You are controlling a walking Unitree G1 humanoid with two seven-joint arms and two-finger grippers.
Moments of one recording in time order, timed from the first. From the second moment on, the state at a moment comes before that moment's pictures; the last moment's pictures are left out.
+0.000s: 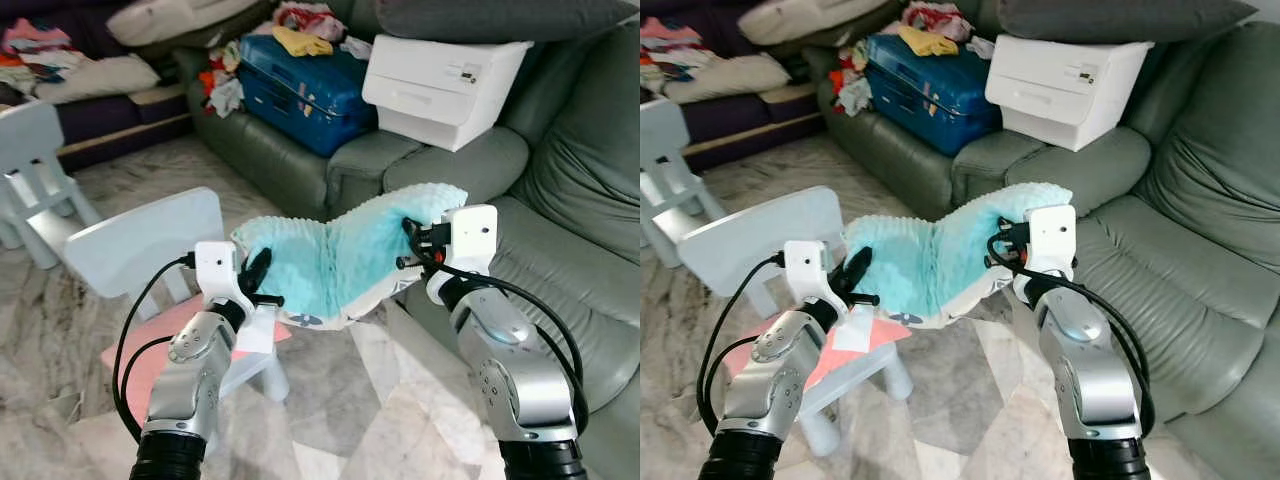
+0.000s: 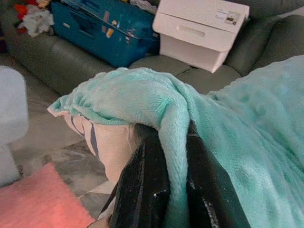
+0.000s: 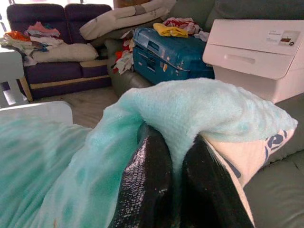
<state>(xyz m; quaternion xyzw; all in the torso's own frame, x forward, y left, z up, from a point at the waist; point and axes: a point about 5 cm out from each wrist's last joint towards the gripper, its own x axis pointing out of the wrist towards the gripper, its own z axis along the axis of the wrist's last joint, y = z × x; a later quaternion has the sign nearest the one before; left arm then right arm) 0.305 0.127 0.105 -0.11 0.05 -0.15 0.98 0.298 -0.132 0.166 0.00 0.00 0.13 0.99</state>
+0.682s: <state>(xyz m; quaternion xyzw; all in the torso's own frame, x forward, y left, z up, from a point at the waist) 0.303 0.119 0.103 -0.12 0.06 -0.16 0.98 0.296 -0.138 0.163 0.00 0.00 0.12 0.99</state>
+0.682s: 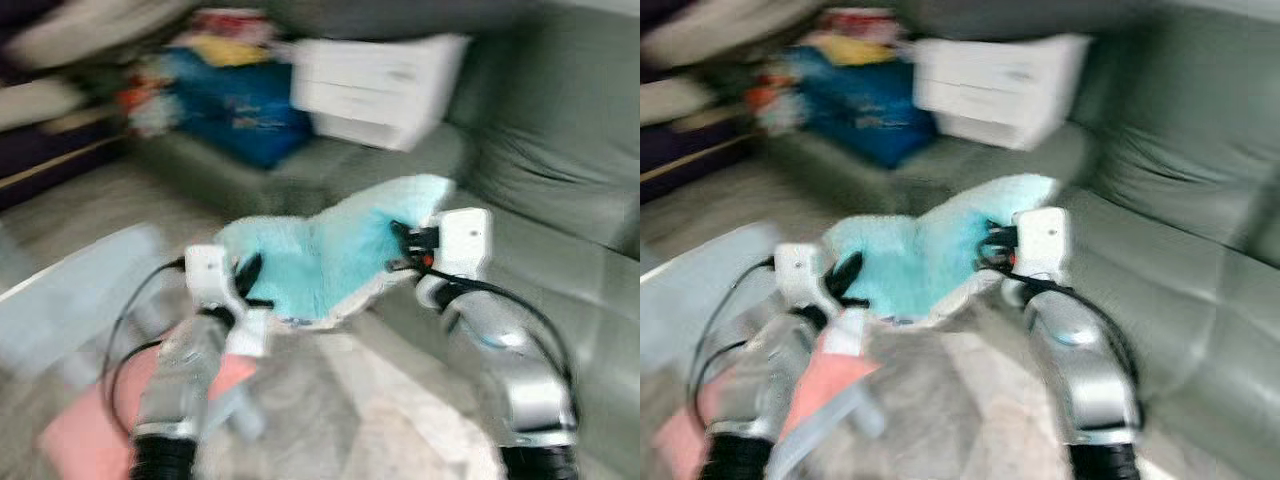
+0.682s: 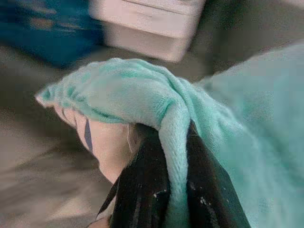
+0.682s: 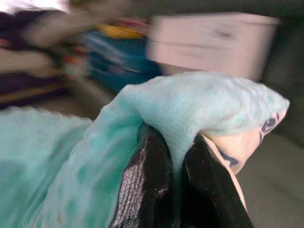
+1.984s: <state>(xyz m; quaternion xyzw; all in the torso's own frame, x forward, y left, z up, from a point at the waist) 0.305 0.115 0.102 -0.11 0.07 -0.17 0.98 0.295 -0.135 0.166 0.00 0.00 0.11 0.99</state>
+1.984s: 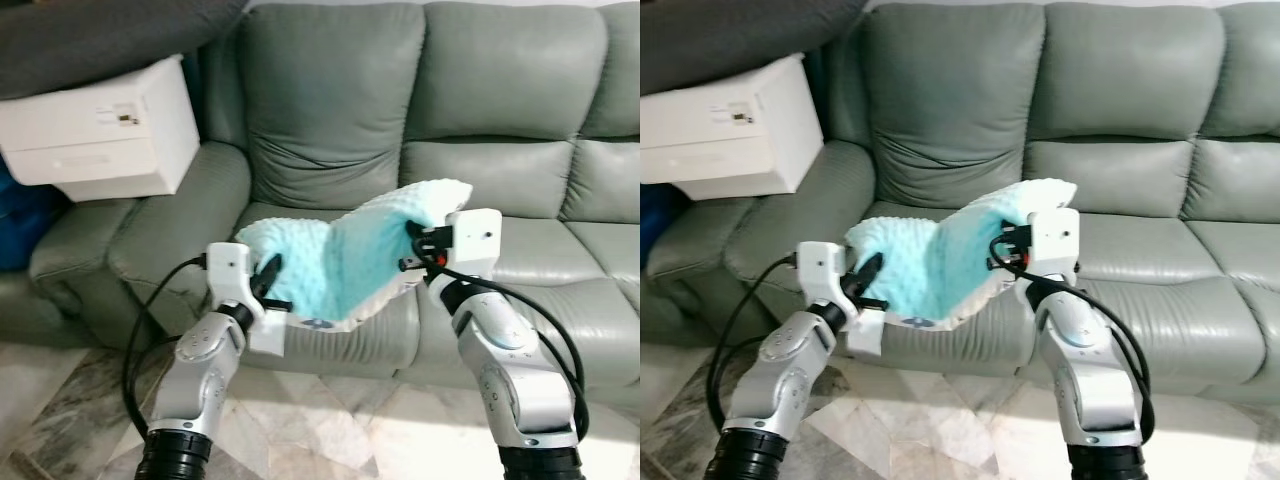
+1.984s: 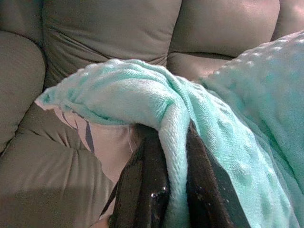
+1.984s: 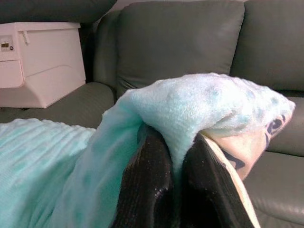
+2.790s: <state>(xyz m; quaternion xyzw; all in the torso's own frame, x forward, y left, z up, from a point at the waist) 0.306 0.120 0.104 -0.10 0.06 -0.17 0.98 0.294 -0.129 0.165 0.01 0.00 0.12 0.99</state>
